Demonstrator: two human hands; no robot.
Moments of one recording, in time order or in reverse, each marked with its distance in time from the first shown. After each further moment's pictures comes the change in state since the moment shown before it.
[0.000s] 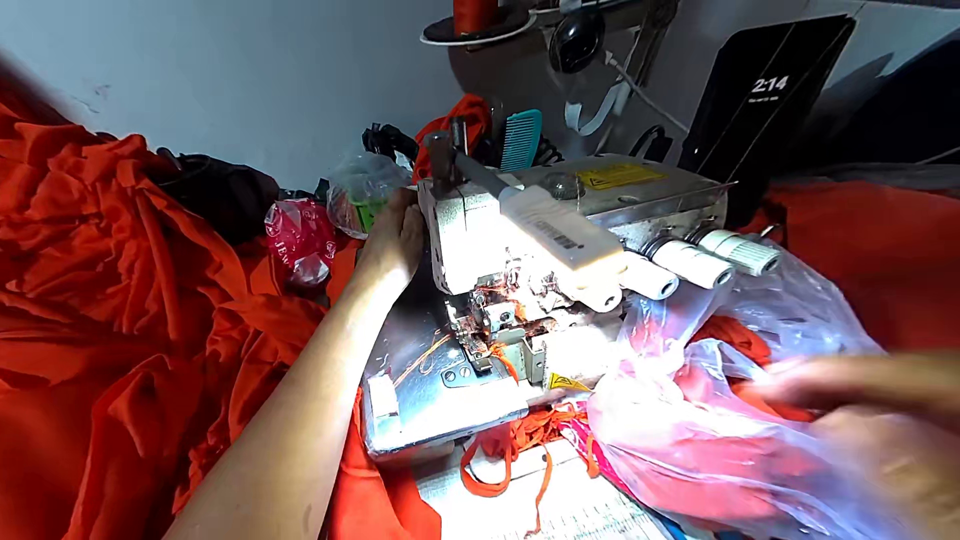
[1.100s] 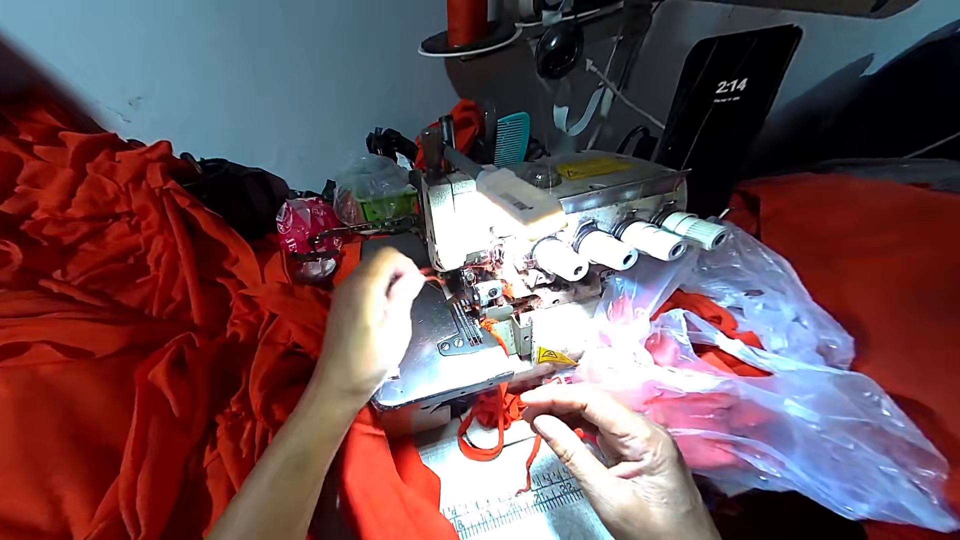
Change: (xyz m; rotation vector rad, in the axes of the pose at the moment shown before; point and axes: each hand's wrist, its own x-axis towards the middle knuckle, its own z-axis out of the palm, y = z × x) left_hand -0.092 0.009 -0.019 0.170 0.088 0.217; right_hand -0.022 -0.023 0.132 0.564 0.193 0.057
